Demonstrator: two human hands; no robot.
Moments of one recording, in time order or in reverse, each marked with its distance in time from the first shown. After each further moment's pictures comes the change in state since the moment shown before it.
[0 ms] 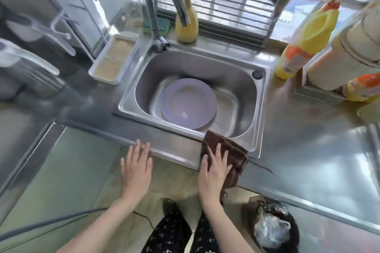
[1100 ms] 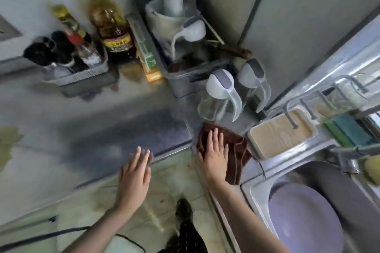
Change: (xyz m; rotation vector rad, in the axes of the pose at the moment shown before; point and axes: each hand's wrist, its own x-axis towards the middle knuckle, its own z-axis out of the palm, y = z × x) left_hand 0.031 -0.249 -0.108 -0.219 0.279 -0.616; right_hand 0.027 -0.238 0.318 -0.638 -0.797 -0.936
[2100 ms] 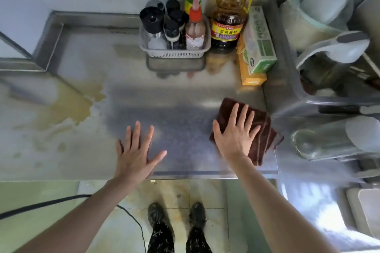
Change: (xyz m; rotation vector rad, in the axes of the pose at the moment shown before) left_hand 0.019 -0.175 -0.045 0.081 0.037 -0.340; right_hand 0.088 -0.179 0.072 -0.271 -0.056 -0.158
